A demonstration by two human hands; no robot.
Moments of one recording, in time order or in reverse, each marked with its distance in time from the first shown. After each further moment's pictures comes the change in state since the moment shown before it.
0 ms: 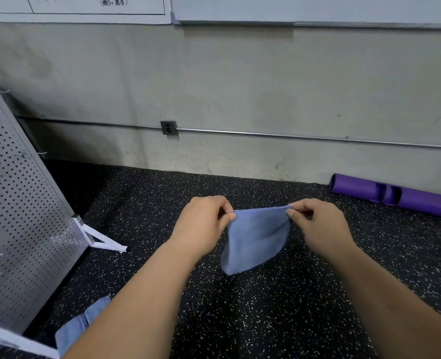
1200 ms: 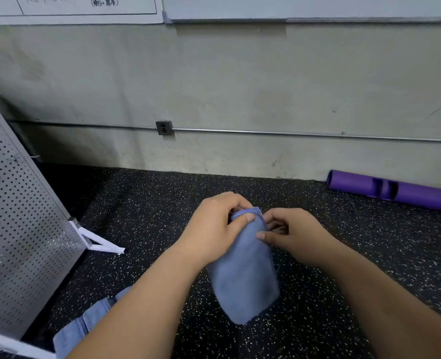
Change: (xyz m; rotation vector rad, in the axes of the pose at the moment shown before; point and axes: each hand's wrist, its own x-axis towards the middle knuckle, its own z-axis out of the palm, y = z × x) left_hand -0.009 0.031 0.006 -0.282 -0.026 0.221; right_hand -0.016 -0.018 0.000 0.232 -0.469 -0.210
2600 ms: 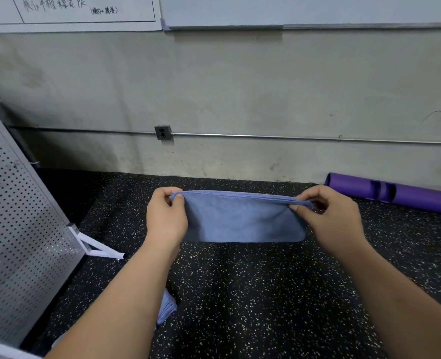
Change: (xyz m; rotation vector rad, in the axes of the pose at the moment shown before) left_hand 0.006 -0.048 -0.030 -0.351 0.671 -0.648; right_hand -0.010 0.008 -0.036 -0.019 0.581 0.089
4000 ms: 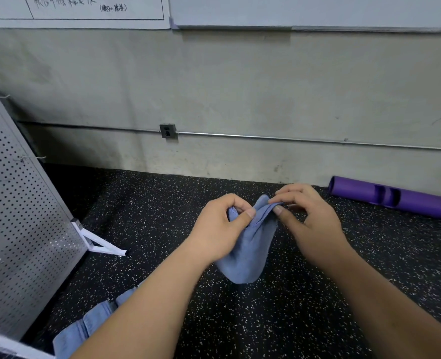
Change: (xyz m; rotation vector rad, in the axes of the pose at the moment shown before) left_hand -0.048 0.023 0.025 0.111 -0.652 0.311; right_hand -0.014 -0.030 0.026 0.036 -0.154 -0.279
